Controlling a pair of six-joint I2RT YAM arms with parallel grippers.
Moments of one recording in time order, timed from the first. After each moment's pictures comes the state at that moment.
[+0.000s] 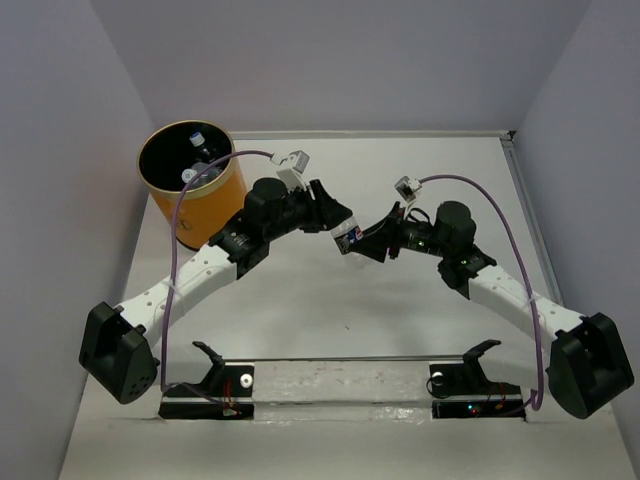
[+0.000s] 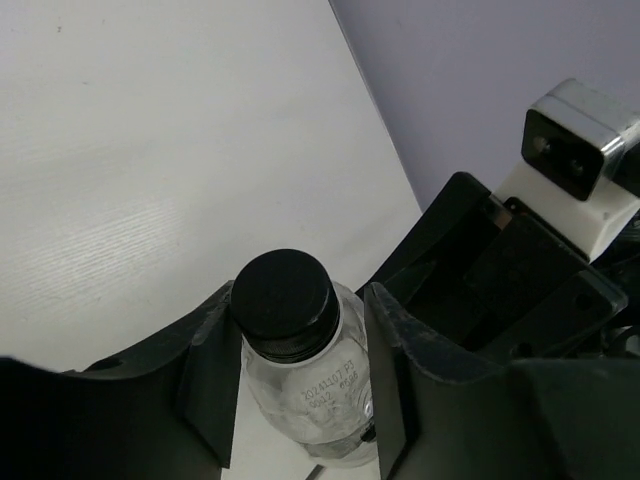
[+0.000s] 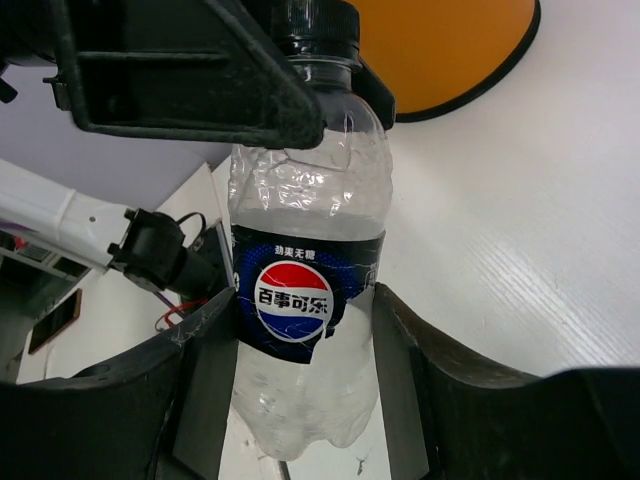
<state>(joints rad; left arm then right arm) -0.66 1.26 0.98 0.02 0.22 -0.72 0.48 1.16 0.66 0.42 -0.76 0.54</state>
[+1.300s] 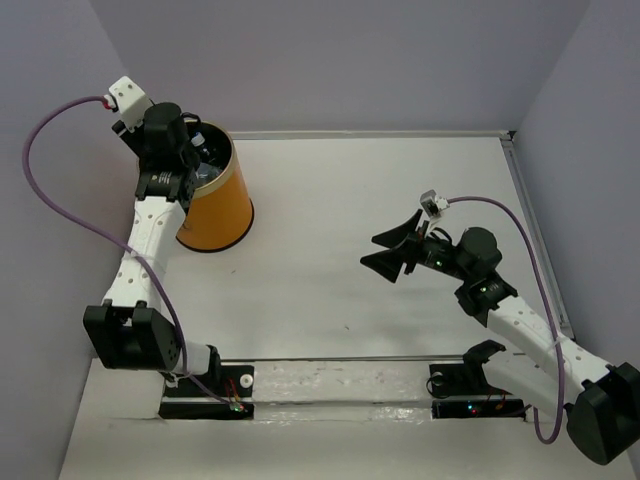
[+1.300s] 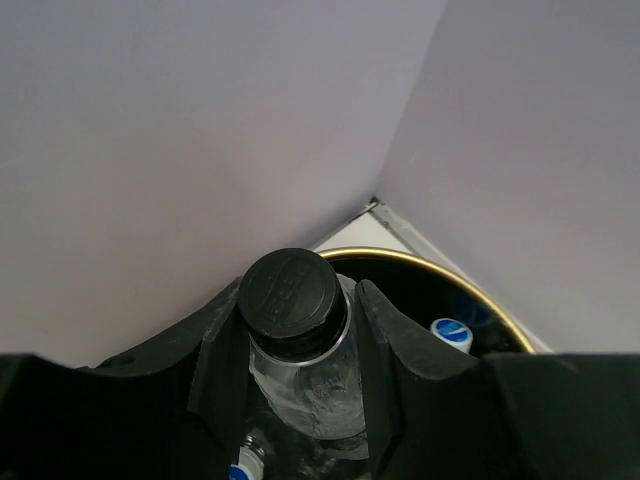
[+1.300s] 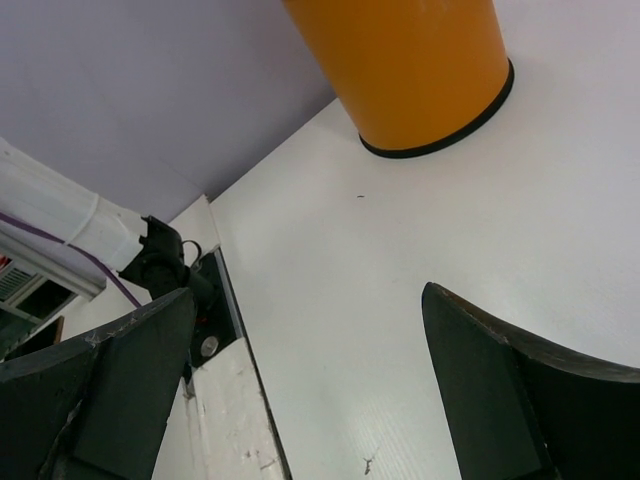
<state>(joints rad) -0.07 1.38 1.46 -0.15 -0.82 -0.32 0.49 0.88 0.51 0.46 -0.65 0.56</state>
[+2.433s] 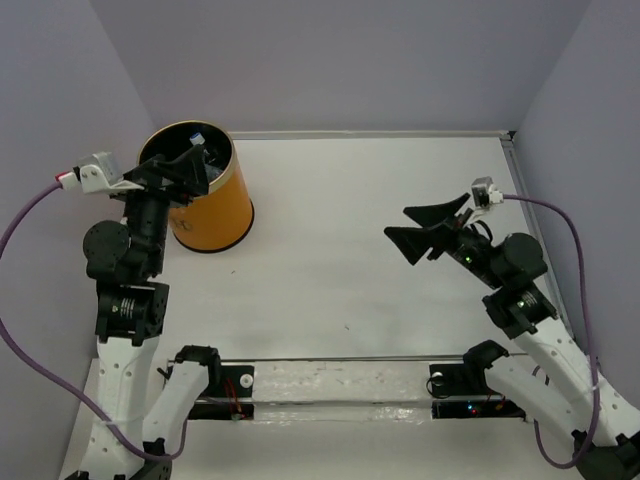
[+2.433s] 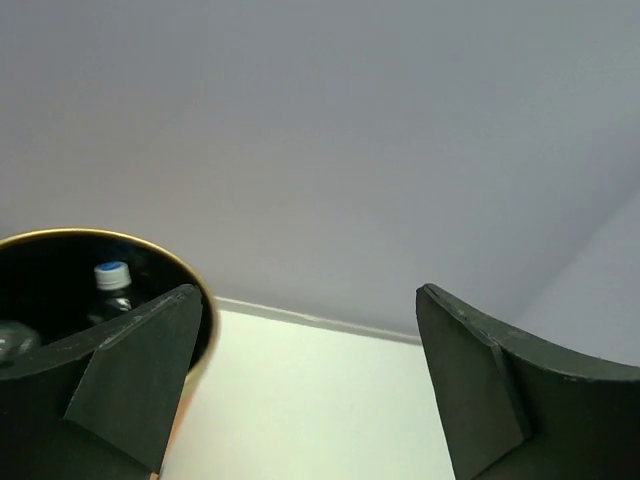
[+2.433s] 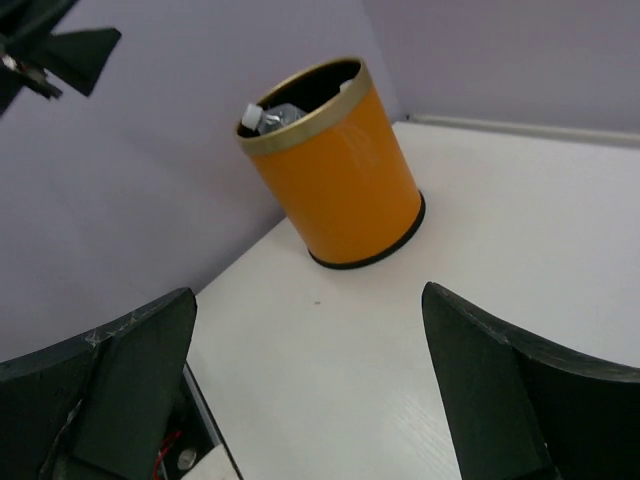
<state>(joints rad) -0.11 0.73 1.10 -0.08 -0.10 -0.46 0.49 0.69 0.66 0.23 -0.39 0.54</state>
